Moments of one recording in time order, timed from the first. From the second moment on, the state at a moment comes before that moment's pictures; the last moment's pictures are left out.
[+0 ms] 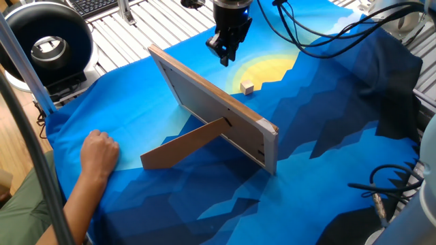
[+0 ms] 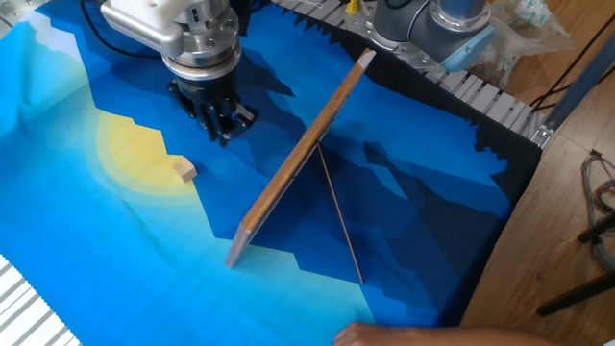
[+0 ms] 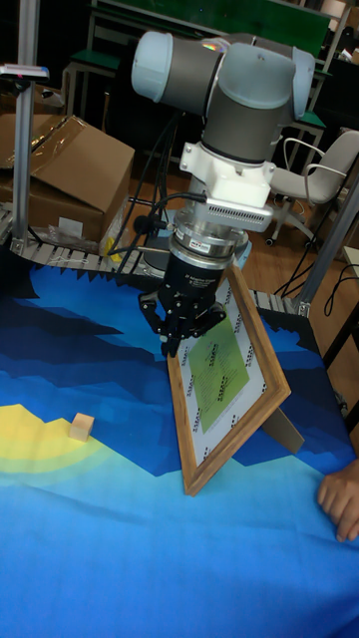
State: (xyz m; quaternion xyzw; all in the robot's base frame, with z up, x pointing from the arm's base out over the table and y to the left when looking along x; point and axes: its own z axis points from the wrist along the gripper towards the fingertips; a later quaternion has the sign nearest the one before) arm 0.551 -0.004 0.188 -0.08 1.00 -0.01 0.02
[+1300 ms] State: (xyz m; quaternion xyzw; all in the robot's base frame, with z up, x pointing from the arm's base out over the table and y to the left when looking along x) arm 0.530 -0.016 0.170 -0.07 1.00 -0.01 0.01
